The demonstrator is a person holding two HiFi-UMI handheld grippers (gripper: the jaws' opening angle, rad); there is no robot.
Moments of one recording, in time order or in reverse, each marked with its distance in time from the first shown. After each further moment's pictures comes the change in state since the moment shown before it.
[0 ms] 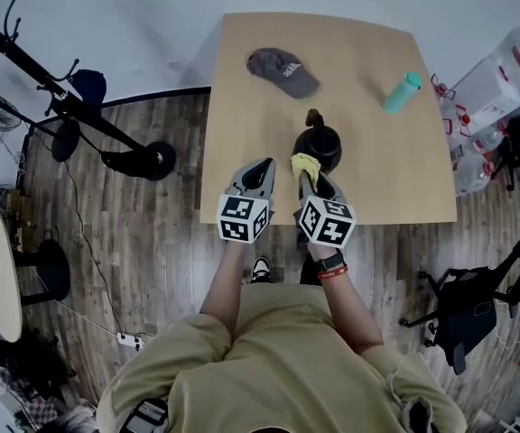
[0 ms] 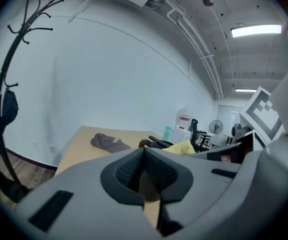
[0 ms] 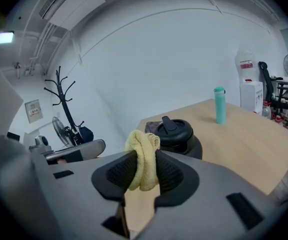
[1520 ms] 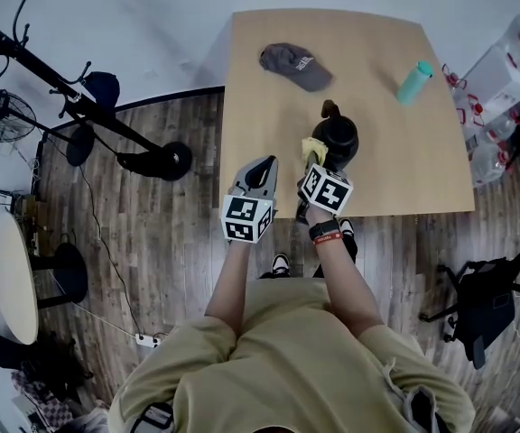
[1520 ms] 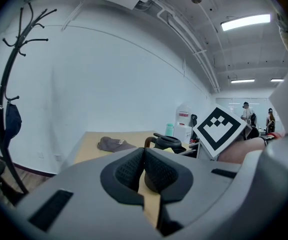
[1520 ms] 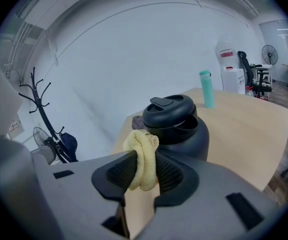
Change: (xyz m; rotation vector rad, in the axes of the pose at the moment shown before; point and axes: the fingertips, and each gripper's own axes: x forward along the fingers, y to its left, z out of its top) left arm -0.037 0.018 -0.009 0.103 -0.009 0.011; right arm 0.057 -0.012 -0.033 0.169 0.022 -0.153
